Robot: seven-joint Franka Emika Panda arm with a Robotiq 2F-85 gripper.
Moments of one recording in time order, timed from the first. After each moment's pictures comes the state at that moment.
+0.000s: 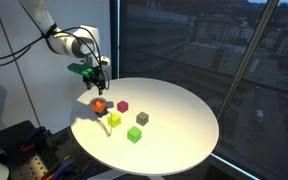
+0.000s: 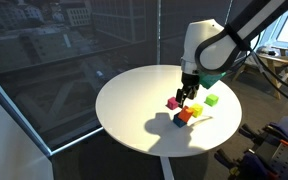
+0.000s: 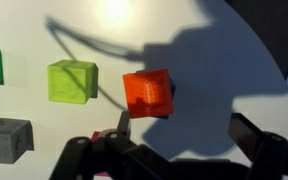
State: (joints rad) arm 0.14 0.20 0.10 -2.39 -0.01 2.57 0.13
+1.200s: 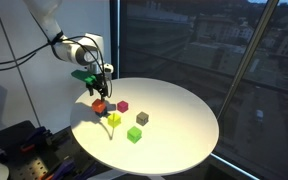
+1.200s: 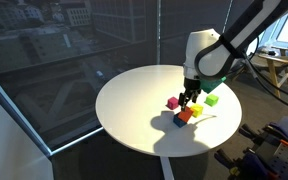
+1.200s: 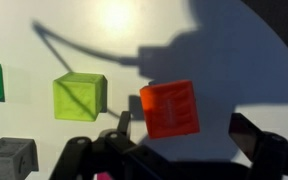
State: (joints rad) arm 0.10 0.27 0.09 -2.39 -0.01 2.61 0.11
